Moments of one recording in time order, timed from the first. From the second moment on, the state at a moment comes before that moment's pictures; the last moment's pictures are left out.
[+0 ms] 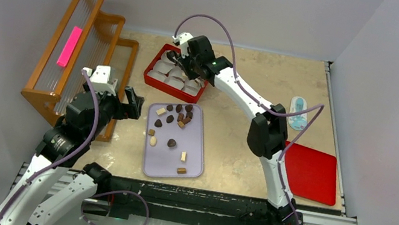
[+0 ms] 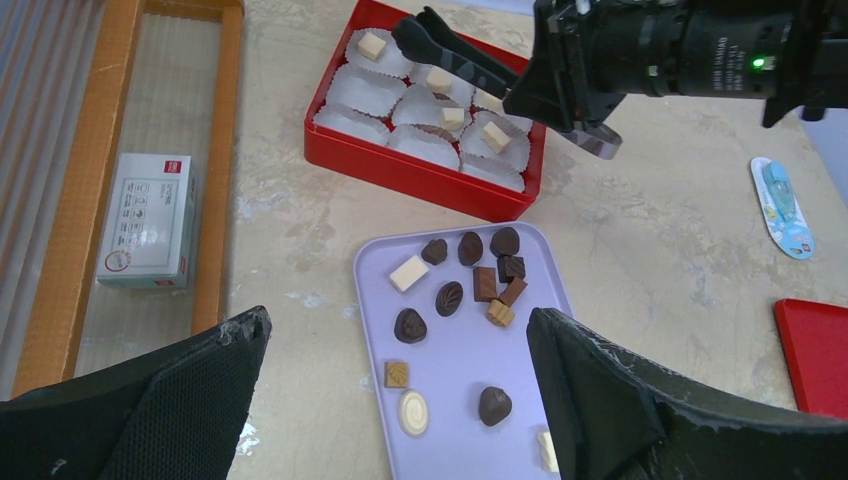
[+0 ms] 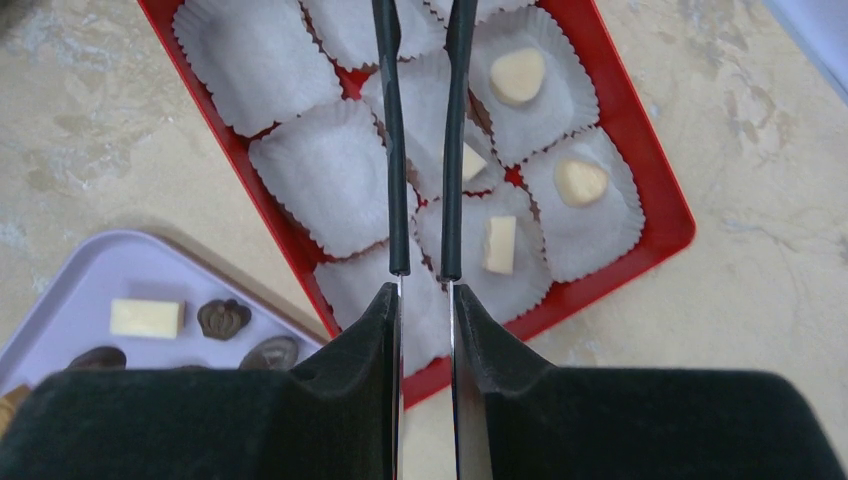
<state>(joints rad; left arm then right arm) -0.42 0.56 0.87 -0.59 -0.25 -0.34 0.71 2.25 2.13 -0.59 0.04 -0.14</state>
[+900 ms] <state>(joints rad) -0.42 0.54 0.86 -0.59 -0.27 -0.34 0.71 2.40 2.20 -0.52 -0.04 -0.14</state>
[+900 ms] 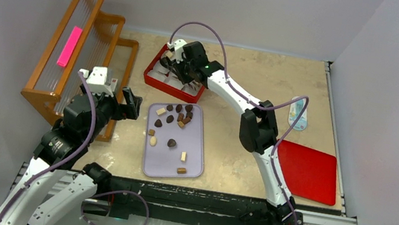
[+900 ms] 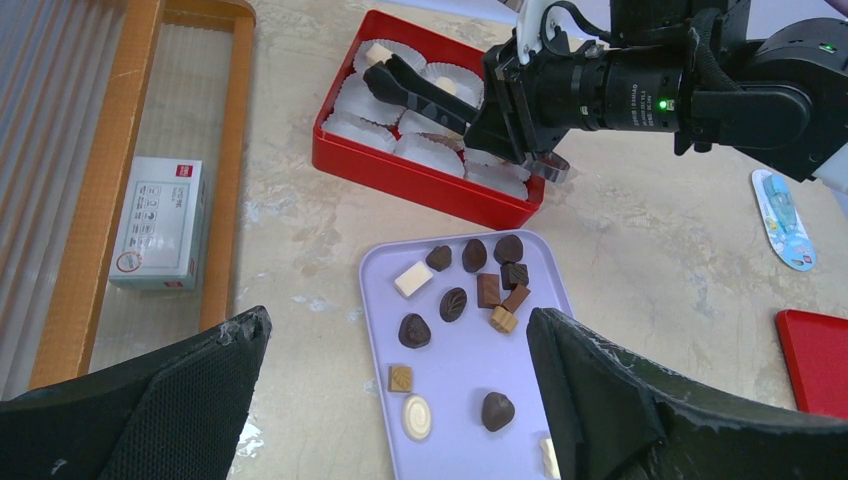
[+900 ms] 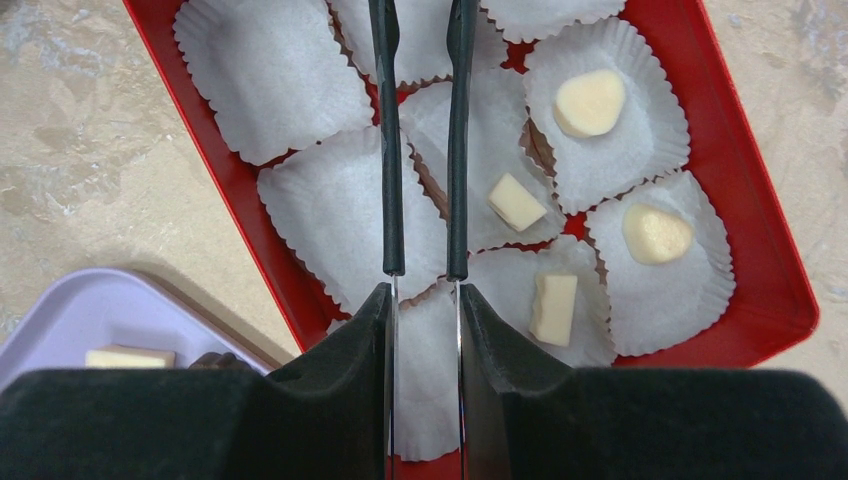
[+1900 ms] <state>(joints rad) -0.42 0.54 0.86 -0.59 -0.27 -0.34 0.71 2.43 2.24 -0.51 -0.05 -0.14</state>
